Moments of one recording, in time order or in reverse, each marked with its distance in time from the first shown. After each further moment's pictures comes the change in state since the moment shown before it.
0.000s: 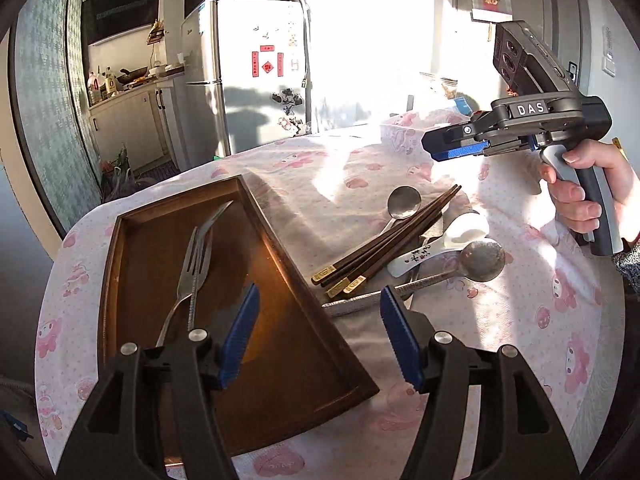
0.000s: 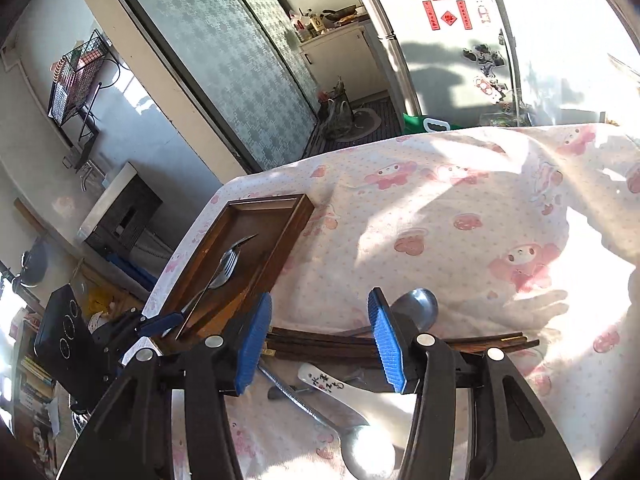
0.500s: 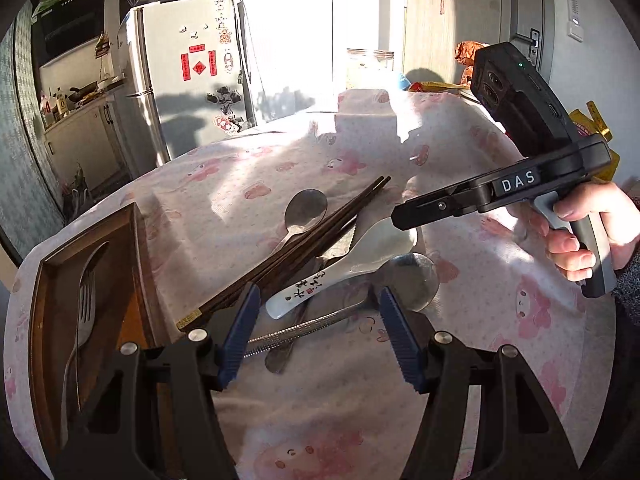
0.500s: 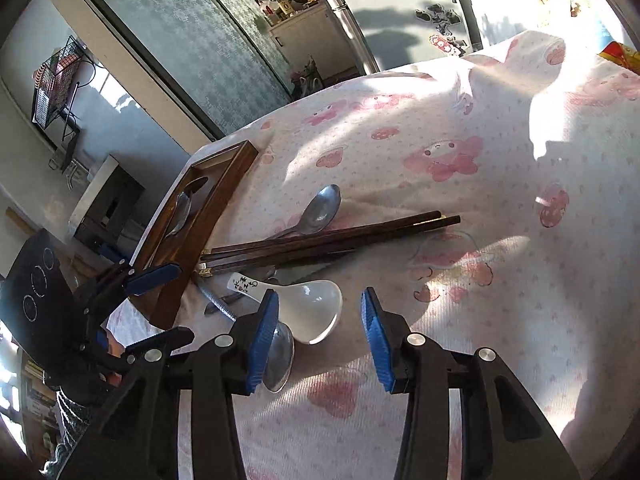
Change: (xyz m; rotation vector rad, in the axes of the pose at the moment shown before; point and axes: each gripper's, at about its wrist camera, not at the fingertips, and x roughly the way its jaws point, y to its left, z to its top) left arm 0.051 -0.082 0.021 0.112 0.035 -0.101; right arm -0.006 -0.051 -0.059 0.067 0.071 -0.024
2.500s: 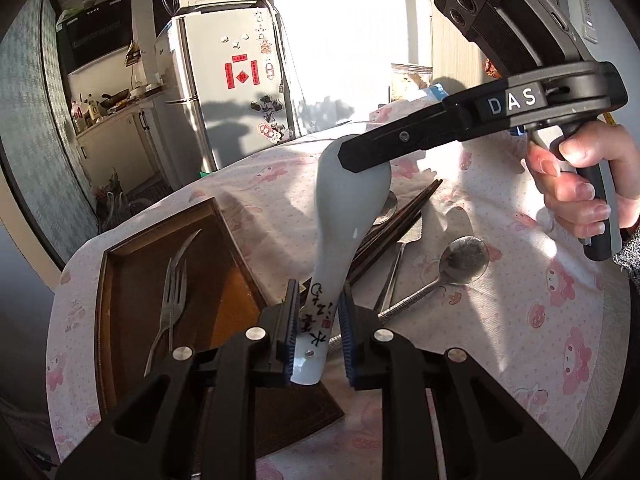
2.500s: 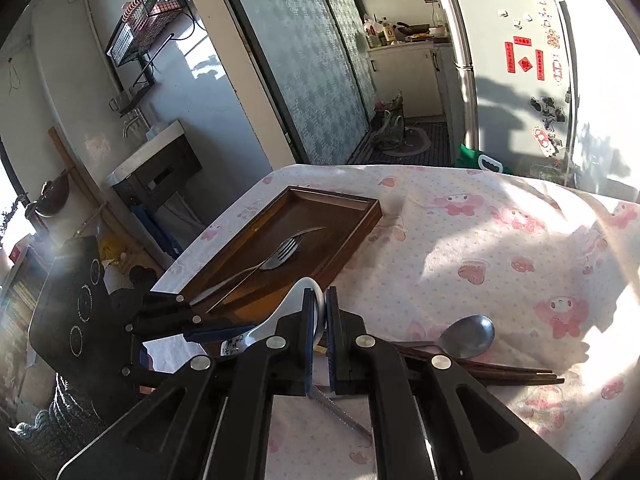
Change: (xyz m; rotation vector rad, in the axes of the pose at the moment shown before) left arm -0.052 0.062 -0.022 -0.019 -0.028 0.133; right arm 0.033 0.152 0.061 -0.364 -0.049 0.118
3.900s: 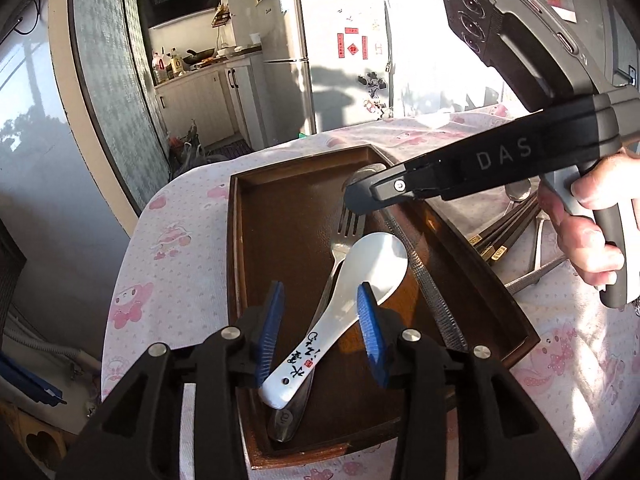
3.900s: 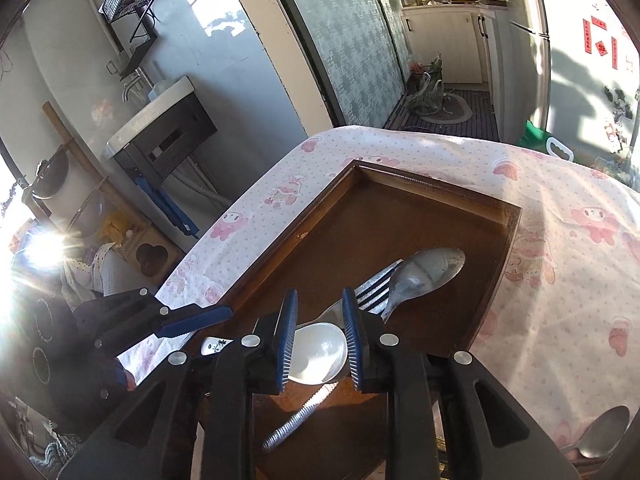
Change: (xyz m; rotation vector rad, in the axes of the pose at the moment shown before) left arm -0.016 0.099 -0.041 -0.178 0.044 0.201; right arm 0.123 0.047 0.036 -0.005 0.129 0.032
